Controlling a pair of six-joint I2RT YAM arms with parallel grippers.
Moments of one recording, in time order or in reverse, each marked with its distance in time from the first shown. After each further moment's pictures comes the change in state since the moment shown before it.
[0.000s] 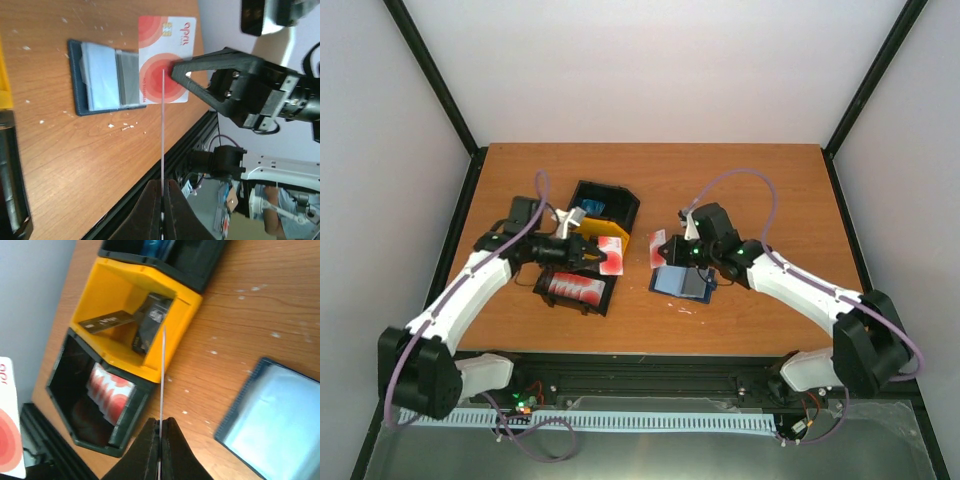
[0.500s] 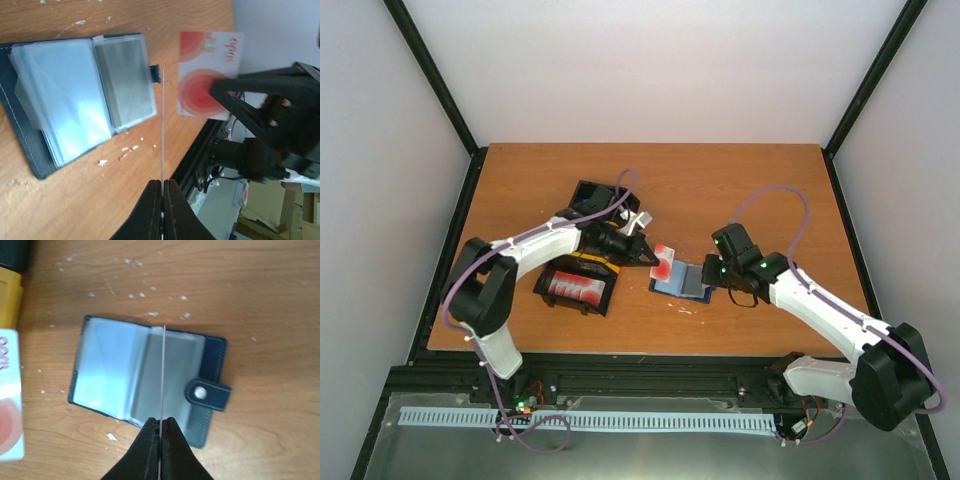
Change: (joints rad) left arm -0.330 0.536 0.262 0.156 -0.069 -0.006; right arm -0.064 -0.195 -0.117 -0.365 0.368 0.000
